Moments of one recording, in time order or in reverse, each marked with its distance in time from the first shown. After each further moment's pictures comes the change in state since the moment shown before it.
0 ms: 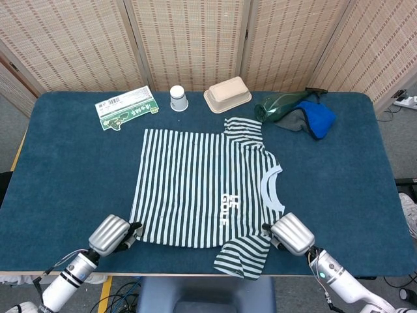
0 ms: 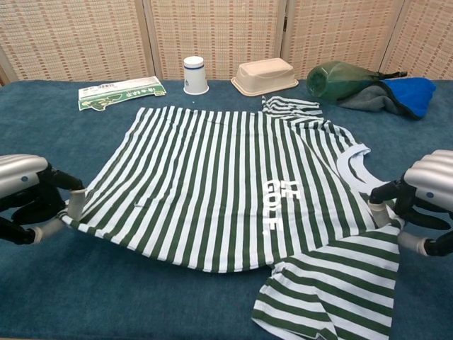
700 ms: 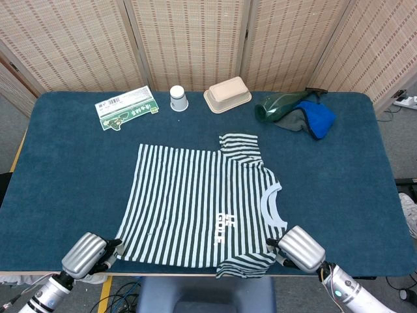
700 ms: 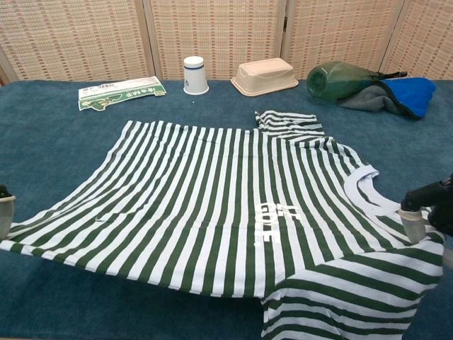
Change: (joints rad) left arm 0.119 0.185 0.123 -0.154 0.117 0.145 -0.083; right arm -0.038 0.148 -0.089 -0.163 -0.113 0.092 0.085
